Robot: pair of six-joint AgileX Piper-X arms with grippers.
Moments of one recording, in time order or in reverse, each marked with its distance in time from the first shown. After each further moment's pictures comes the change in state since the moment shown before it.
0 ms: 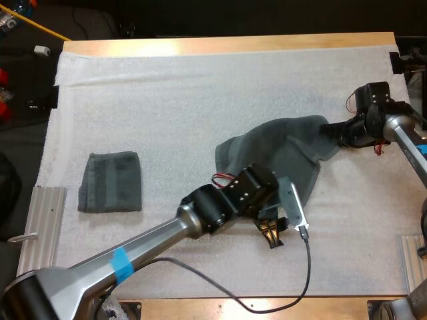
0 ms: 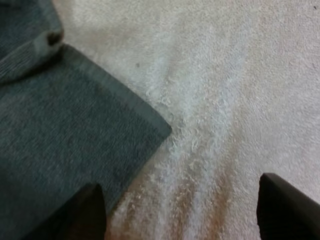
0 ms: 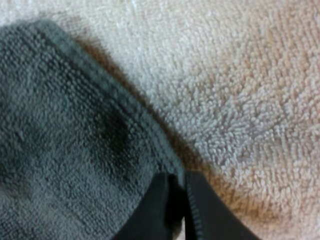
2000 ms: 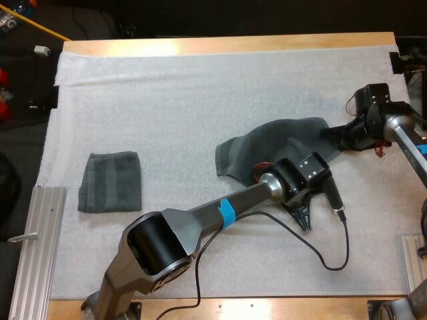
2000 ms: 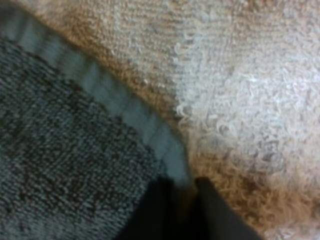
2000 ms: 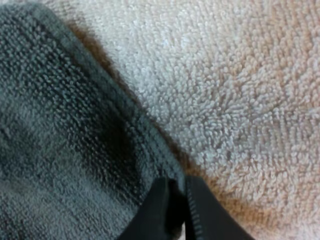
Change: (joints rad) left arm -0.029 0.618 -0.497 0.267 -0.122 0.000; right arm 0.000 0.000 0.000 0.044 0.000 -0.033
